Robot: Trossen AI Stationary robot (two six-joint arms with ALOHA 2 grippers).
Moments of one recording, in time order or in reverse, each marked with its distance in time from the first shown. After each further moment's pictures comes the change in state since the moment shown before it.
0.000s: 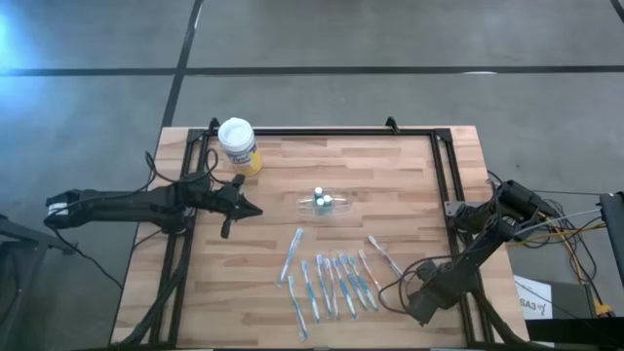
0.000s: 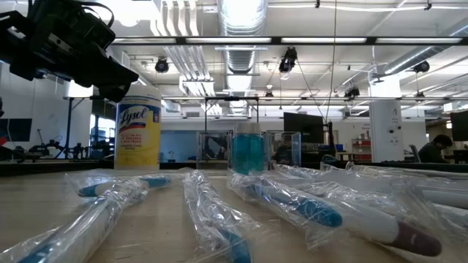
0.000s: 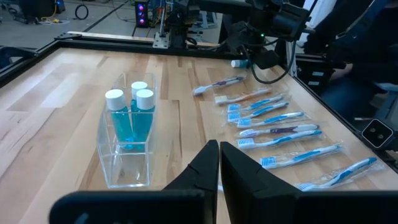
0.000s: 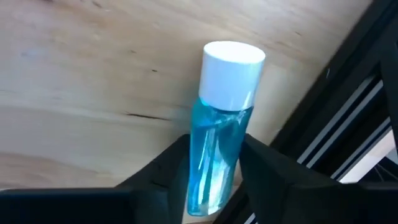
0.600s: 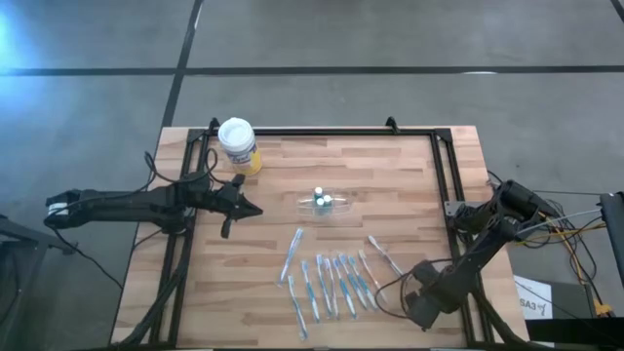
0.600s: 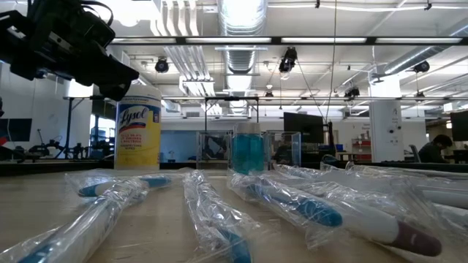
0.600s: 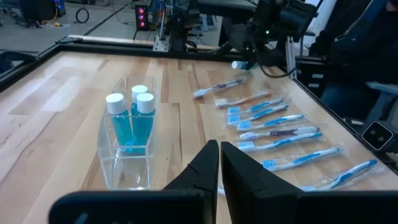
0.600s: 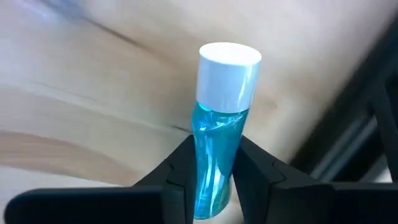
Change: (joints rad) left arm 0.000 0.000 0.000 0.014 0.000 0.001; right arm 0.002 -0.037 0.100 -0.125 0.225 -0.051
